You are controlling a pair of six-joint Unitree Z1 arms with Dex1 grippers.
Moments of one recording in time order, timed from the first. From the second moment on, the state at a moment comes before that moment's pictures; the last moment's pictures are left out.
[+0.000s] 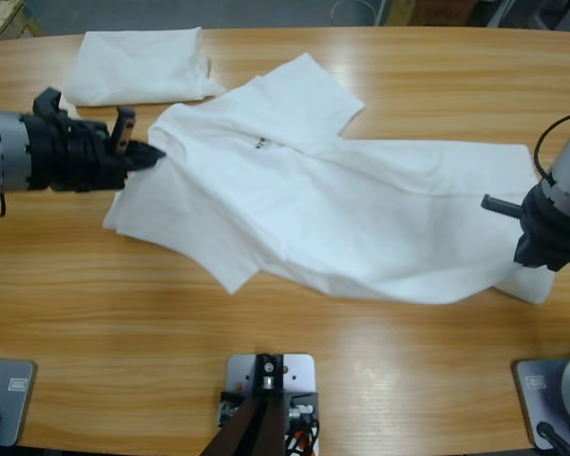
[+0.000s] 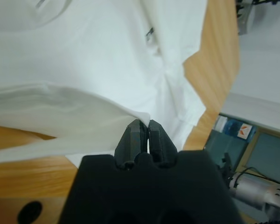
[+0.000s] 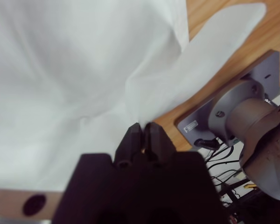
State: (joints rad) arm 0 -0.76 1.46 -0.74 0.03 -0.06 -1.42; arm 1 0.67 1.73 -1.18 1.27 -0.04 1.28
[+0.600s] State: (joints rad) arm 0 -0.67 1.53 -0.78 0.01 -0.12 -1.34; arm 1 0.54 1.85 -1.21 1.24 -0.11 1.11
